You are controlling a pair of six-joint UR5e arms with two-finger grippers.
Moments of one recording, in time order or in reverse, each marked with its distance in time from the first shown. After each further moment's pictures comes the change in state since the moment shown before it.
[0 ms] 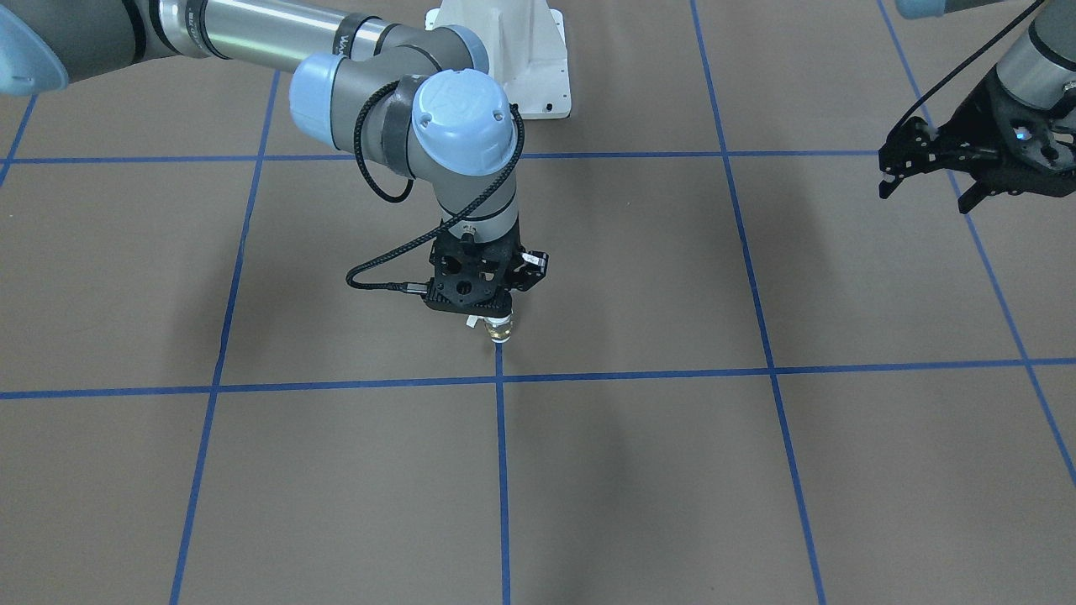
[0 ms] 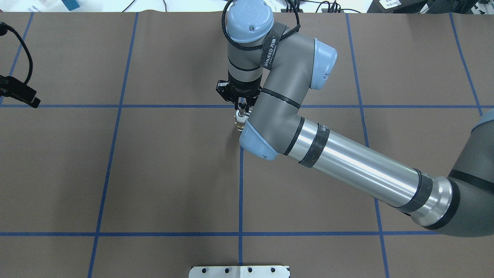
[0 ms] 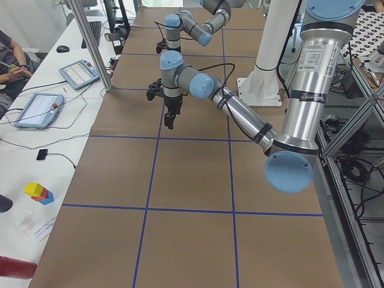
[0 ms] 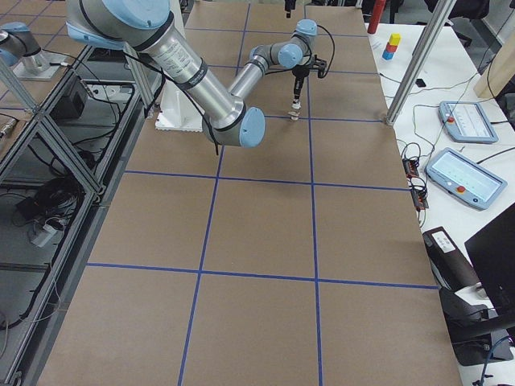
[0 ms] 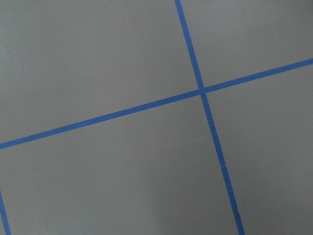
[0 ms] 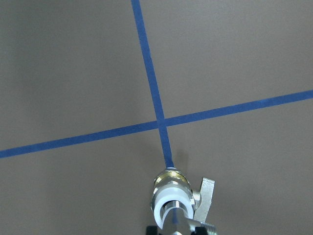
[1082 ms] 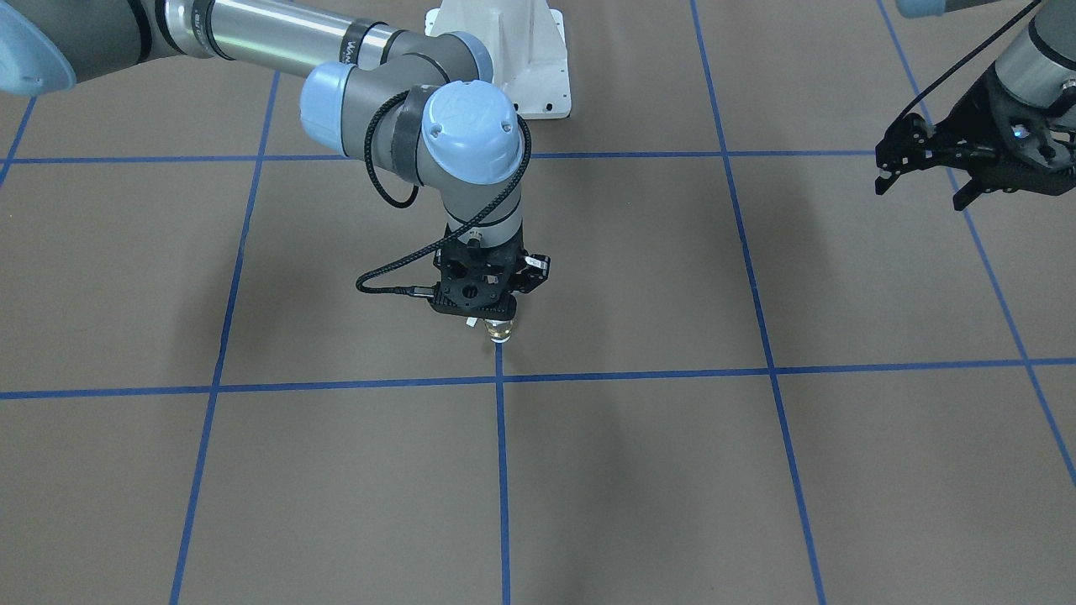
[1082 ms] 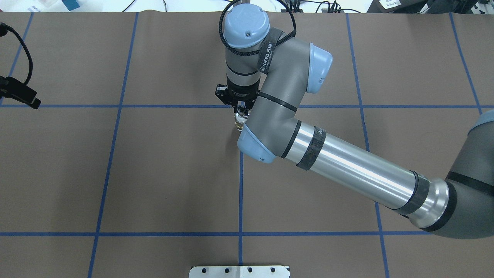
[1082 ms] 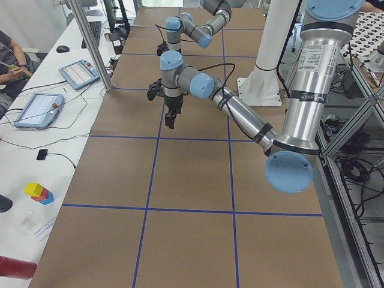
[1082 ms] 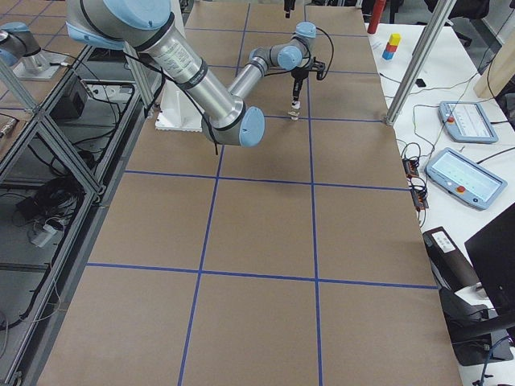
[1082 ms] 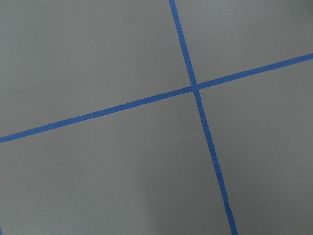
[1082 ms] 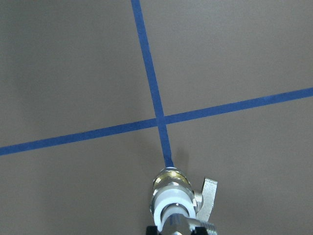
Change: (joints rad) left arm 0.000 0.001 -0.002 0.003 -0.008 0.000; right arm -0.012 0.002 -0.016 0.007 -0.005 -0.008
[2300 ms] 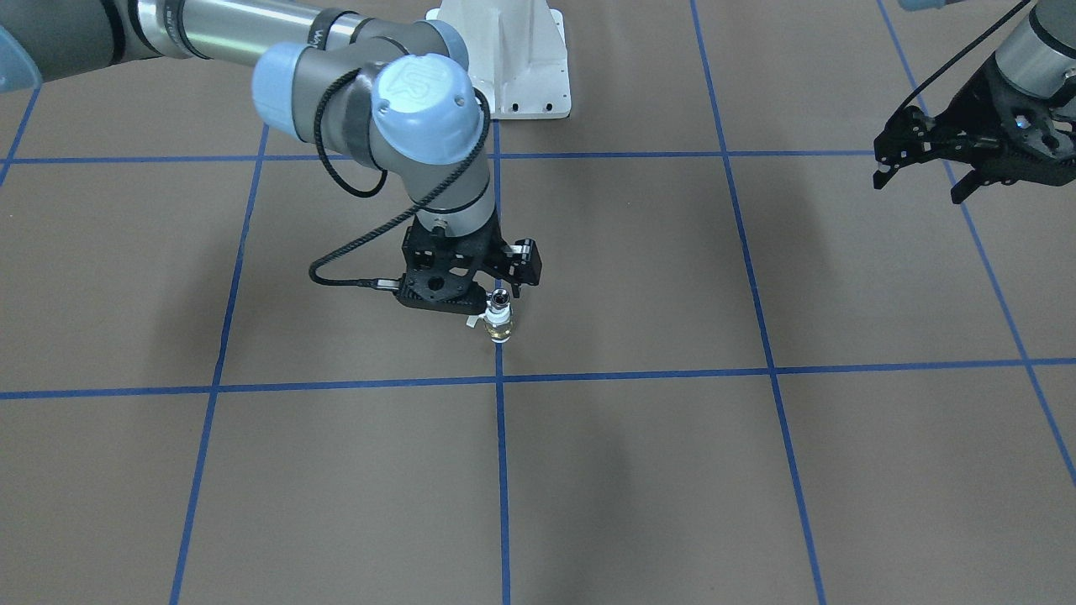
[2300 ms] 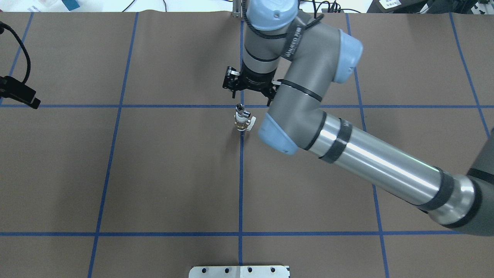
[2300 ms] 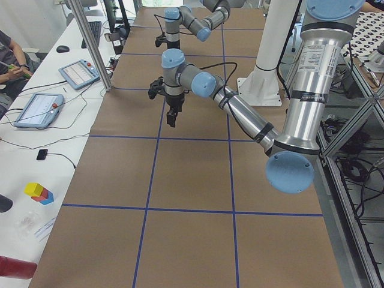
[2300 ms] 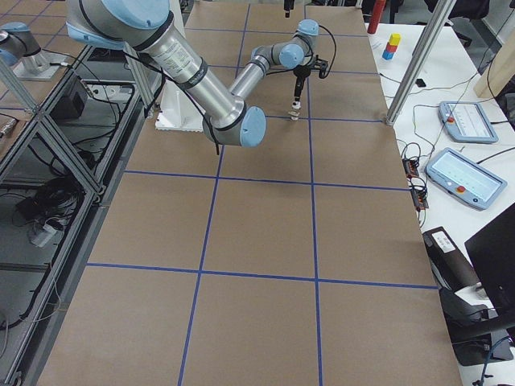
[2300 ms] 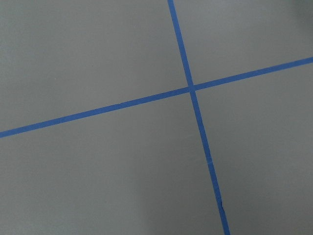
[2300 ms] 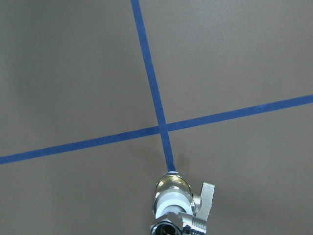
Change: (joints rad) left arm -0.001 0.006 -0.022 0.001 -0.007 -0.035; right arm 0.065 -0.111 0.173 -0.007 0.052 0.005
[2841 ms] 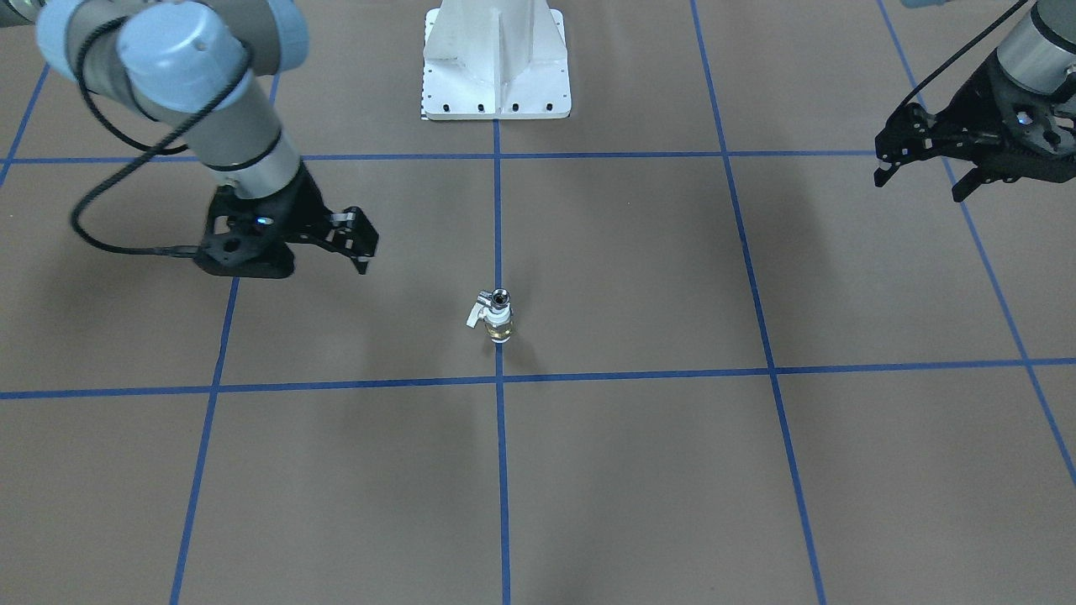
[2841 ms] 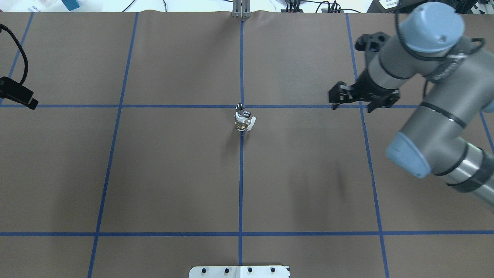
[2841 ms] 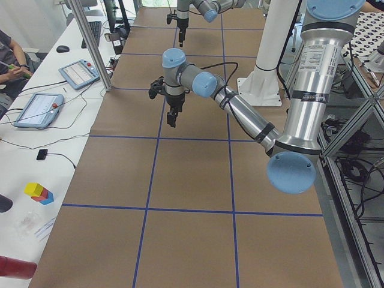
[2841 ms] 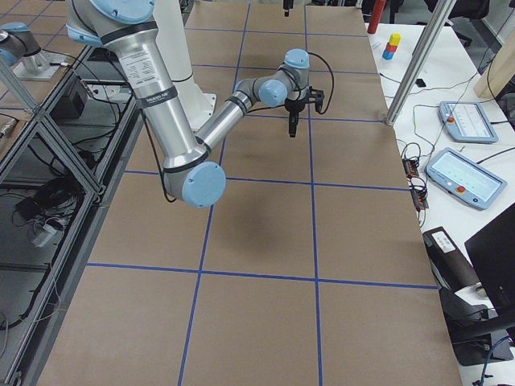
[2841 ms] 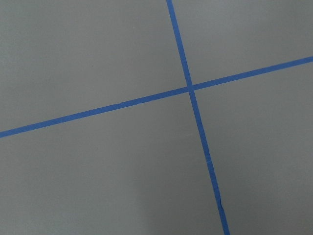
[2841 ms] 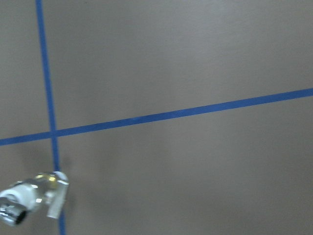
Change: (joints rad) left arm -0.009 0.013 -0.006 -0.001 0.001 0.022; right arm 0.176 -0.532 0.392 0.012 0.015 -0.350
